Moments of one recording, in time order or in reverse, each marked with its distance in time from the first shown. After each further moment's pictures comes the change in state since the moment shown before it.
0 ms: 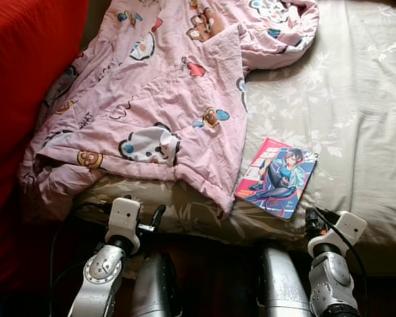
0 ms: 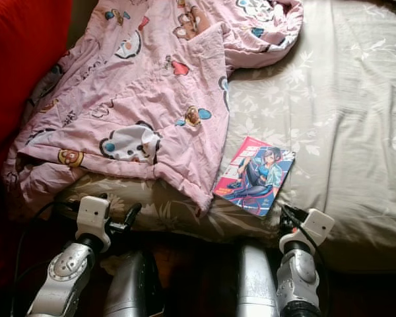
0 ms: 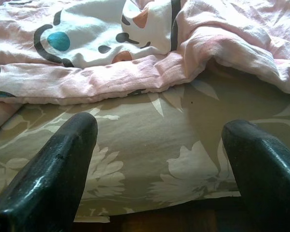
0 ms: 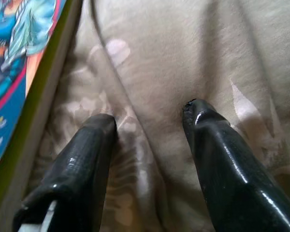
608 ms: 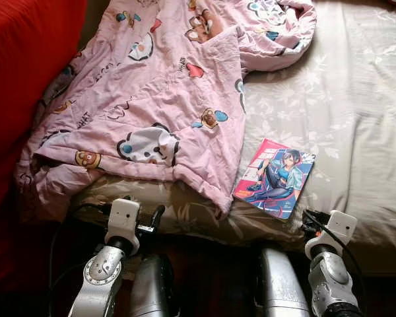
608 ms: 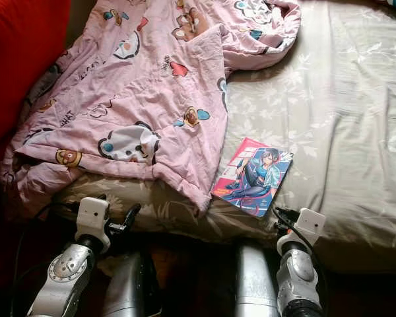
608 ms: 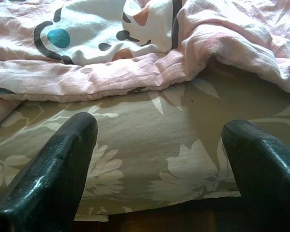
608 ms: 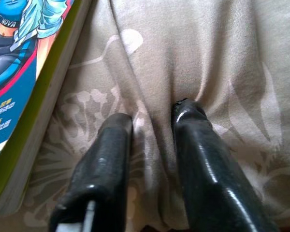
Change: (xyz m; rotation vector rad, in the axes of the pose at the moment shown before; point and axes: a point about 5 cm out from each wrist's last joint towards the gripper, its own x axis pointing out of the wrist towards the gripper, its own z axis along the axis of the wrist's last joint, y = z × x) left arm -0.001 0.000 -0.002 0.000 0.006 0.013; right arm 0.000 0.005 -0.005 -0.049 0.031 0.035
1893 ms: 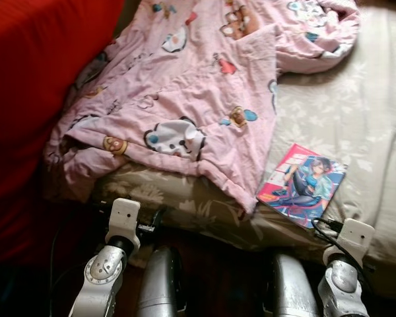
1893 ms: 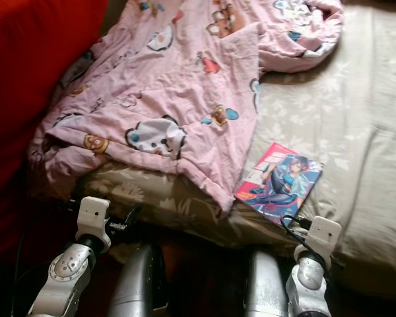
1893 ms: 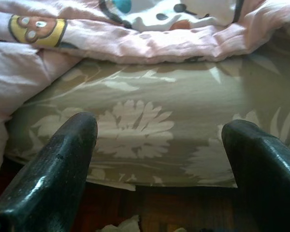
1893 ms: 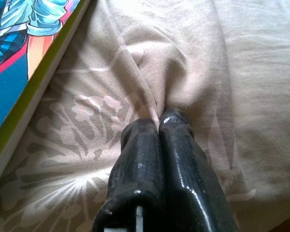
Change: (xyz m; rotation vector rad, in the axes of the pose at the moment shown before) left arm 0.001 -0.001 -0.001 0.000 0.005 -0.002; right arm -0.015 -0.045 0.001 -0.214 -0.075 -0.368
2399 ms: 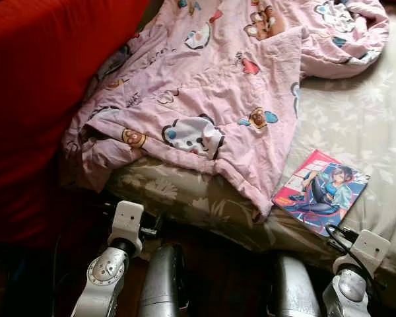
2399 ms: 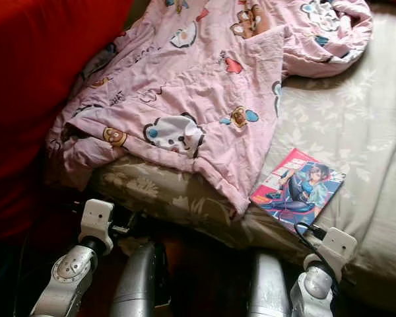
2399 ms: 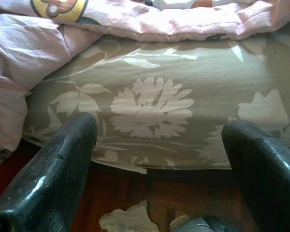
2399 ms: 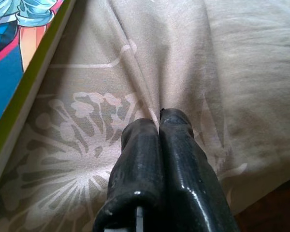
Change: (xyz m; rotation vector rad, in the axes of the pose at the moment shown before) left arm 0.000 -0.004 -0.004 0.027 0.020 -0.020; right arm -0.007 -0.015 -0.012 0.067 0.071 -0.129
